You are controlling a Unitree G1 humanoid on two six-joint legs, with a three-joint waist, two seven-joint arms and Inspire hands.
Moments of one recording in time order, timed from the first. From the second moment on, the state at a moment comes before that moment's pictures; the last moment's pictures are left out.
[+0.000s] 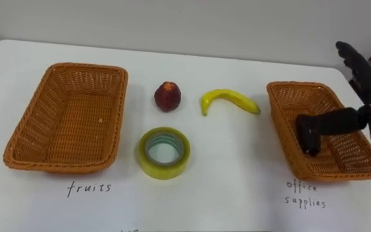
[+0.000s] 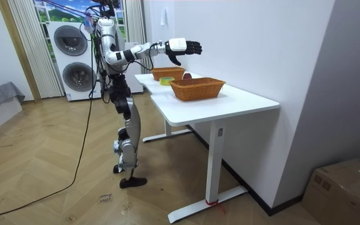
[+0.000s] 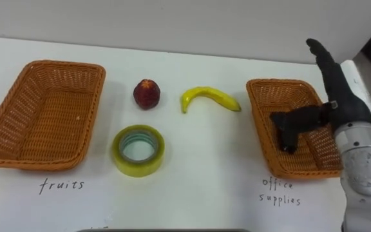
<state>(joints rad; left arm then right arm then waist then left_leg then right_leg) 0.27 0.22 0.23 1.04 0.07 0.08 0.22 0.03 -0.39 -0.26 -0.25 -0.31 0.16 0.14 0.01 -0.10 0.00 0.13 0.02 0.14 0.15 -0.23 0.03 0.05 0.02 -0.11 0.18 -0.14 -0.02</state>
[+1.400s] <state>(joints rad) 0.24 0.19 0.09 1.04 0.08 0.11 0.21 -0.09 -0.34 0.03 -0.23 -0.13 0.15 0.20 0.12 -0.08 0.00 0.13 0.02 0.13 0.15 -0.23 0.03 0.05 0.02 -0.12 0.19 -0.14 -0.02</state>
